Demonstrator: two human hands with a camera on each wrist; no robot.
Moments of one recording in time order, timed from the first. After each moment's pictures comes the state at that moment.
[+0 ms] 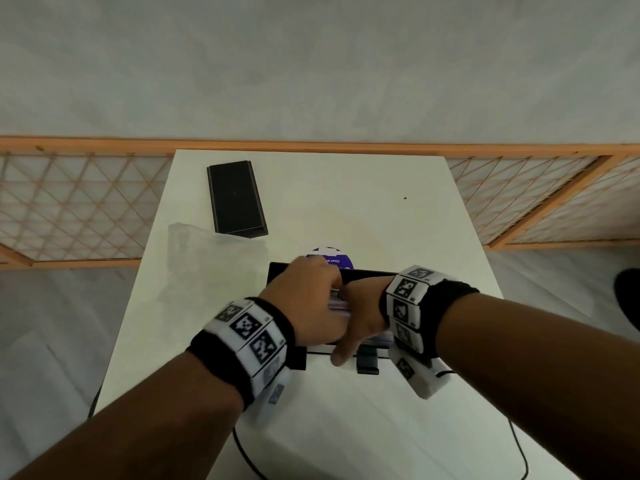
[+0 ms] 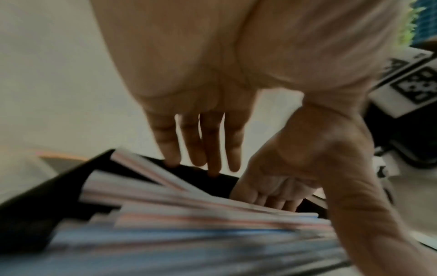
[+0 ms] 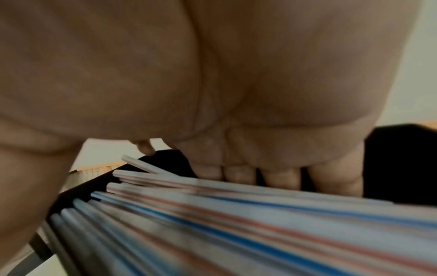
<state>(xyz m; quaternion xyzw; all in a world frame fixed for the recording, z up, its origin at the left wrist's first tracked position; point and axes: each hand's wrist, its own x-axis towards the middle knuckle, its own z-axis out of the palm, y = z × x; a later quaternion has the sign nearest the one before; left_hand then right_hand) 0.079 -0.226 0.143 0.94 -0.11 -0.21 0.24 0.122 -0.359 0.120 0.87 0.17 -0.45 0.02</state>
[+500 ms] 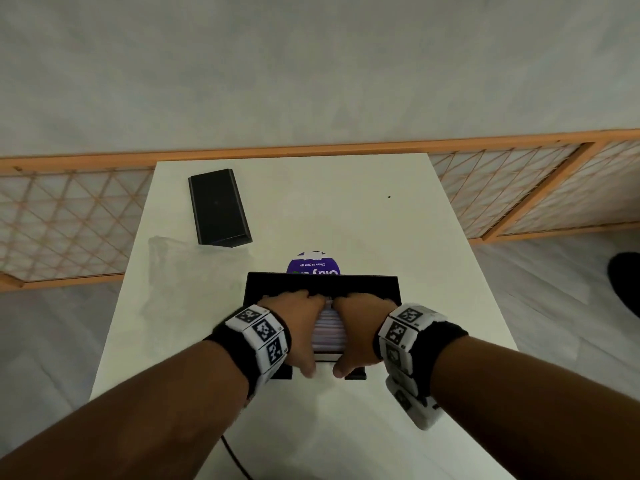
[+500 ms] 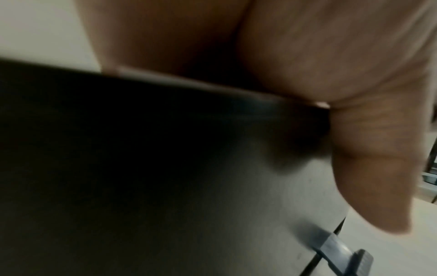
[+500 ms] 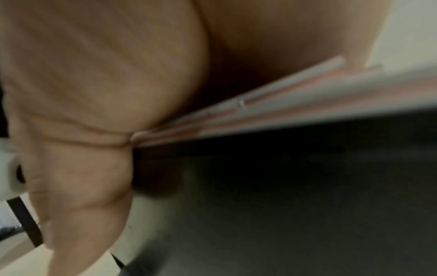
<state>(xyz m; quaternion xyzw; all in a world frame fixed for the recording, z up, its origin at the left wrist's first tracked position) 0.089 -0.242 0.101 0.92 -0.18 -0.35 0.02 0.094 -0.390 0.100 0.91 0.18 -0.36 0.01</state>
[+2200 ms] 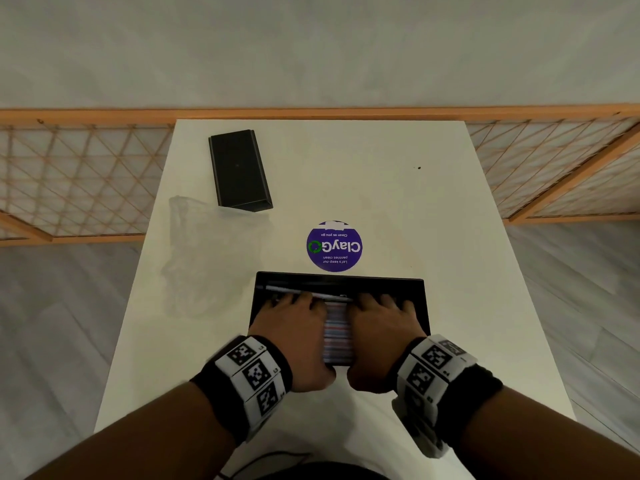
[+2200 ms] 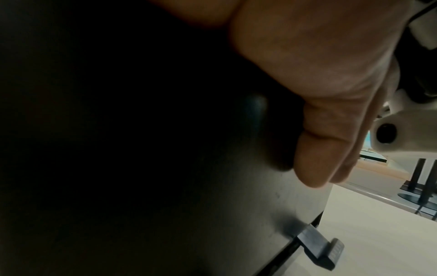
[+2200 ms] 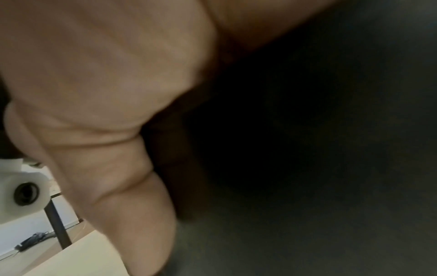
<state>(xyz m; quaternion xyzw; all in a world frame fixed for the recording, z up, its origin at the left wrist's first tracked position) 0.024 -0.223 0.077 0.95 -0.13 -0.28 0.03 0.039 -0.376 0.095 0.93 0.19 -0.33 0.03</state>
